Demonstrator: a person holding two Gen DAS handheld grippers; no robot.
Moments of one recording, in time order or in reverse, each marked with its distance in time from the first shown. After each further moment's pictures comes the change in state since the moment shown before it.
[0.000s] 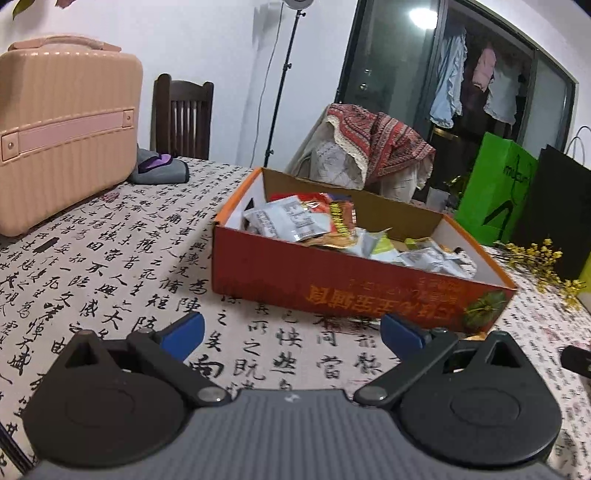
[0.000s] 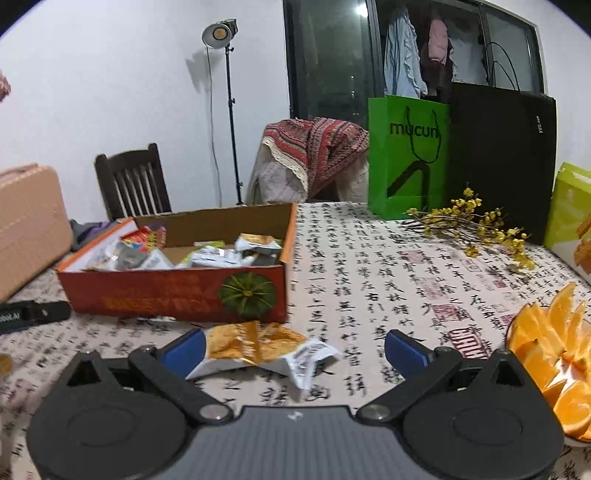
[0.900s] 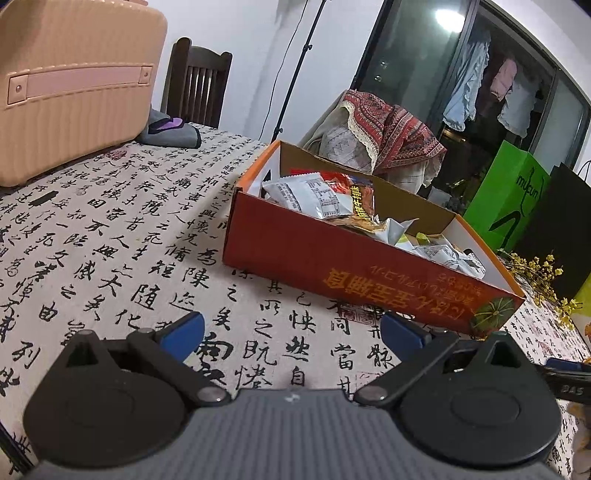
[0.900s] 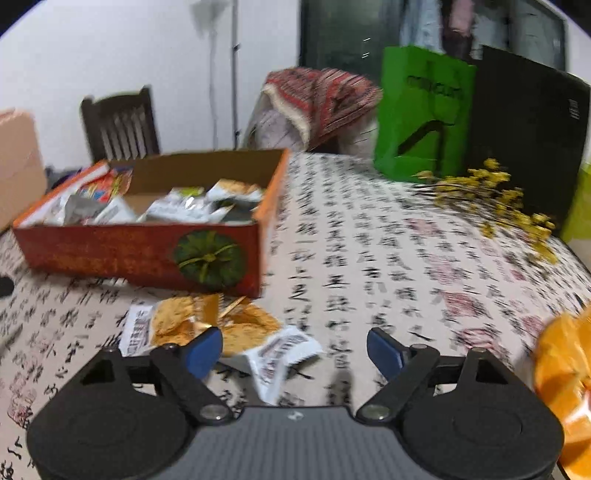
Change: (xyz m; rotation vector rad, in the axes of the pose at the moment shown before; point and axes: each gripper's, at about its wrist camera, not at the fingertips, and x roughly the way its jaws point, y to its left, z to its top) left arm 0.012 0.022 -0.004 -0.116 0.066 -0.031; right arm 0.076 -0.006 0.008 -0.094 0.178 -0.011
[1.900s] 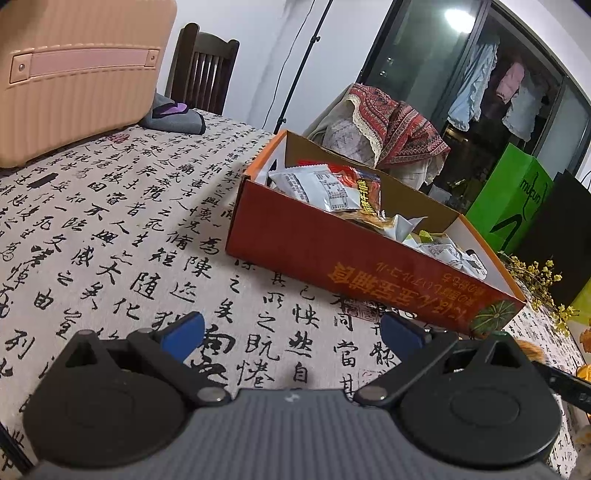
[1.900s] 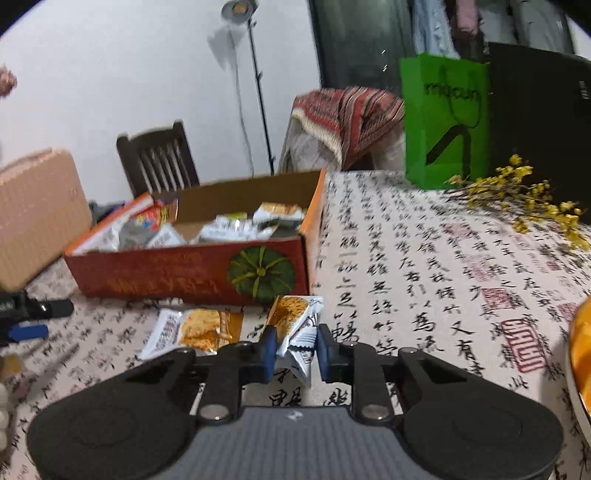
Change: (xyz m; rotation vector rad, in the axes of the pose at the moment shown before) left arm 0.005 0.007 0.000 -0.044 0.031 -0.010; right arm -0.028 -0.008 -0.016 0.101 -0.120 0.162
